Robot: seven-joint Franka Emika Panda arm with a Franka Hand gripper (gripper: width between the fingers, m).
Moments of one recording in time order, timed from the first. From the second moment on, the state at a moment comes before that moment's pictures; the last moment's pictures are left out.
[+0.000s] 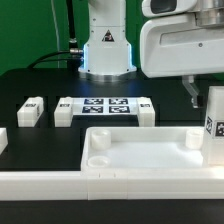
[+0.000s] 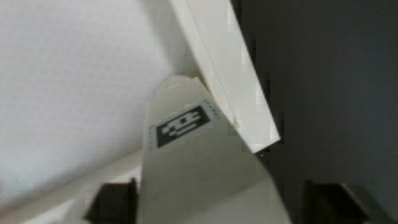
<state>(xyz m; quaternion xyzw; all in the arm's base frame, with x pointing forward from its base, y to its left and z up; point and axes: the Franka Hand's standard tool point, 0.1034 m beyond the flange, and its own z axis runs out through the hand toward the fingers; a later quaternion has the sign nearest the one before) 0.650 0.107 0.111 -0.97 0.24 -0.03 0.08</state>
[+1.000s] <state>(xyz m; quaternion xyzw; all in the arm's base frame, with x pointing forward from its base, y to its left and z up) 0.649 0.107 0.108 -0.64 0.76 0.04 0.13</state>
